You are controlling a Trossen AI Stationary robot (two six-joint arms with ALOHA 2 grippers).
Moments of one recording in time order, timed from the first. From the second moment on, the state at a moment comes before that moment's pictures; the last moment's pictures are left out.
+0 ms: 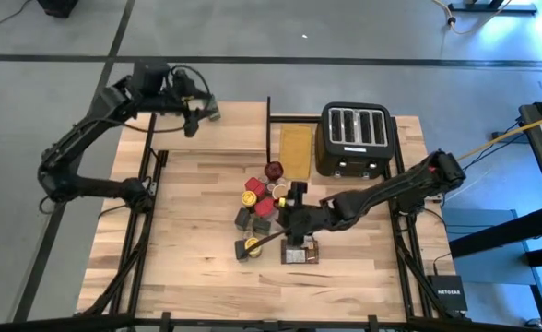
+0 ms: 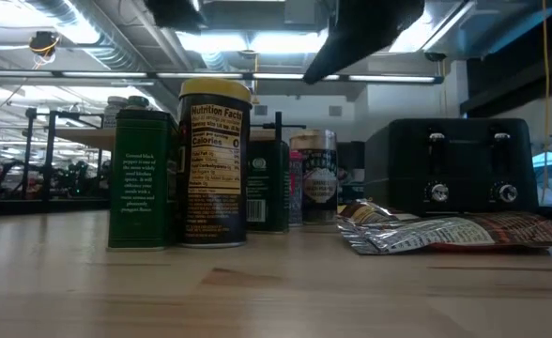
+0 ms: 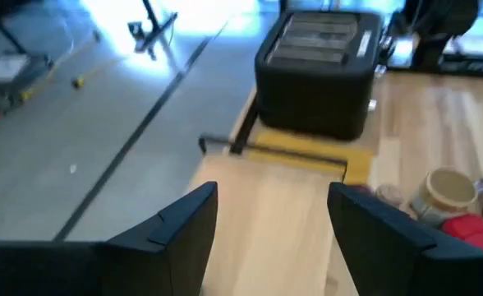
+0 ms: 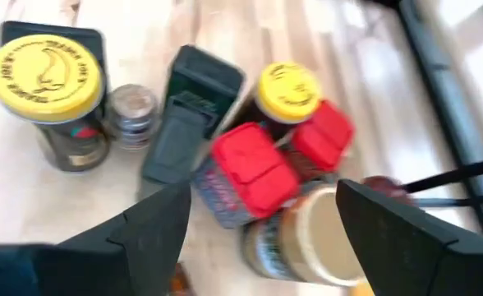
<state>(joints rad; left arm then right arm) 0.75 1.15 1.43 -0.81 0.26 0.35 0.33 1.66 1.22 -0.40 0.51 0.05</state>
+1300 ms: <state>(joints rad) 0.57 1.27 0.95 -0.38 -0.32 0.30 -0.06 1.61 1.12 -0.18 0.28 -0.33</state>
